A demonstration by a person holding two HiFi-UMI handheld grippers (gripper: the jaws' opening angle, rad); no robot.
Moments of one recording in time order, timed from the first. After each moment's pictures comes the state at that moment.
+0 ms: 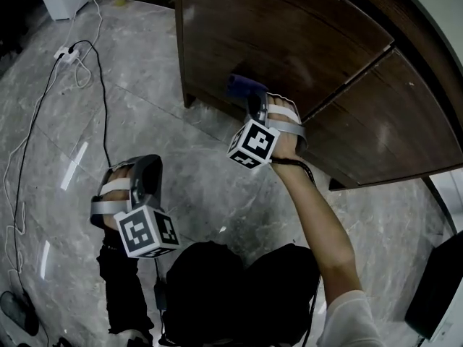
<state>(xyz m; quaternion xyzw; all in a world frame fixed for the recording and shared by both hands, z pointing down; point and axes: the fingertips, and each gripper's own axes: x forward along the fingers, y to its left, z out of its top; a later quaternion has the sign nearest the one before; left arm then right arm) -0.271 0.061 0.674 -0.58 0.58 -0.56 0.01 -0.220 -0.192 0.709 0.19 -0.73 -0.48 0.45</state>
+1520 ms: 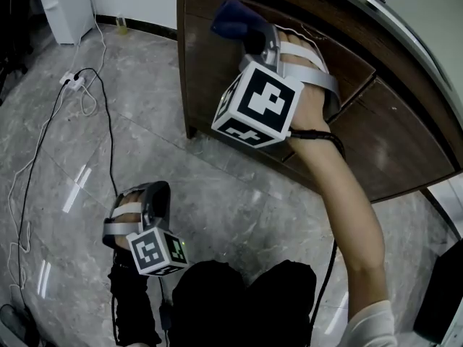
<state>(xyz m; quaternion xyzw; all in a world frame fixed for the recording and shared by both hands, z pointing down) -0.271 0.056 0.663 -0.59 0.59 -0.56 0.01 -0.299 -0.180 0.427 0.26 -0.72 -0.56 0.33</state>
